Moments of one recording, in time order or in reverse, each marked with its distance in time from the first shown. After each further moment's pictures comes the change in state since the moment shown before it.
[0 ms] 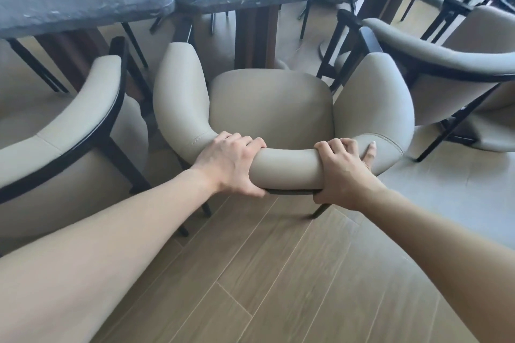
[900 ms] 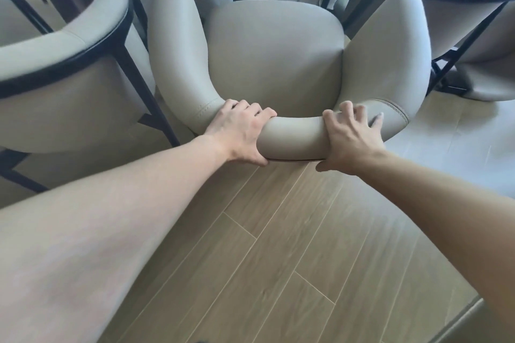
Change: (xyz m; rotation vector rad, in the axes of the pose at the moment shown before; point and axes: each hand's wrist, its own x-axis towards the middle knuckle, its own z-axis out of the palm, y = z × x) left_hand -0.138 0.088 0.040 0.052 0.001 0.000; right_hand -0.160 -0.046 0.052 -0.143 -0.069 0.160
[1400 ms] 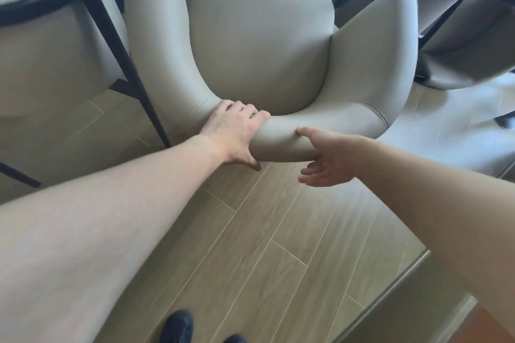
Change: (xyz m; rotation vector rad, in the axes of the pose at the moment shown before) left_hand -0.055 0.032 0.025 -0.054 -0.071 0.049; right_hand -0.064 -0.048 -0.011 1.163 -0.656 0.926
